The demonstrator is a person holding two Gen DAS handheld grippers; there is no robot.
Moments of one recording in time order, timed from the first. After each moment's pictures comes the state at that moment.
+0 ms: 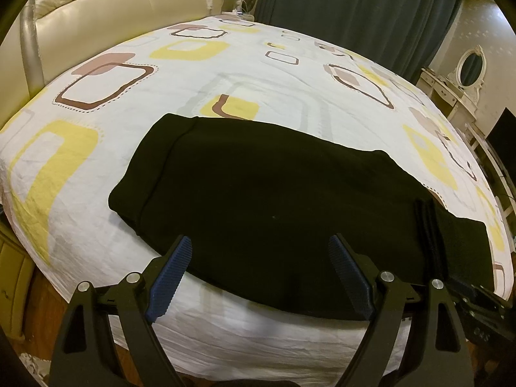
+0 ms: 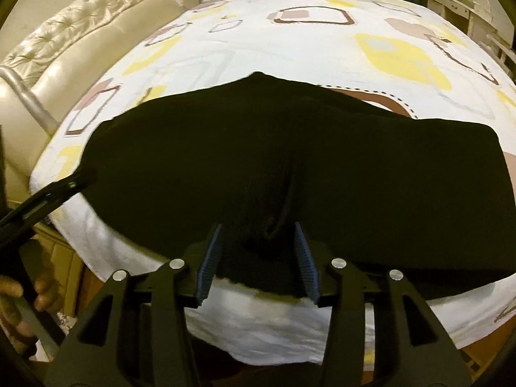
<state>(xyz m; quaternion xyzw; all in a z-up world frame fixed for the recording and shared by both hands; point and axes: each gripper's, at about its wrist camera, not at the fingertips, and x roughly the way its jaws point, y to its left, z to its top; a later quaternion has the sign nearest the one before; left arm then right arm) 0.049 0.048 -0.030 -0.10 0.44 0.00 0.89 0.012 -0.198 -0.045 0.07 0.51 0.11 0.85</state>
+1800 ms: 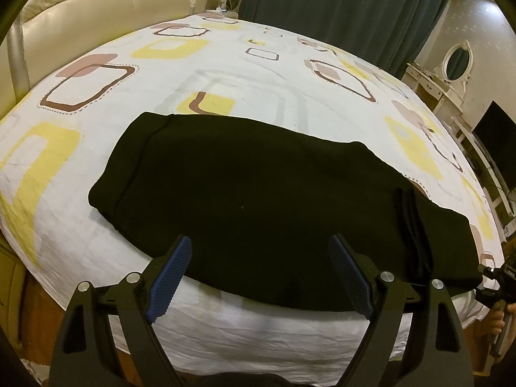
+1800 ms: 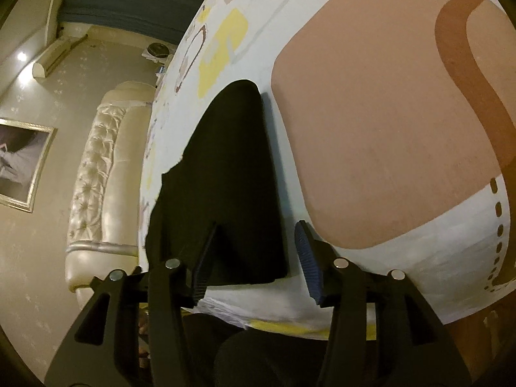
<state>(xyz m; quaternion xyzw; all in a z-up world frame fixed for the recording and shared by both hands) 0.043 0.032 -0.028 -0.11 0.44 -0.04 0.89 -0.029 -0.511 -0.106 0.46 0.49 0.11 0.73</state>
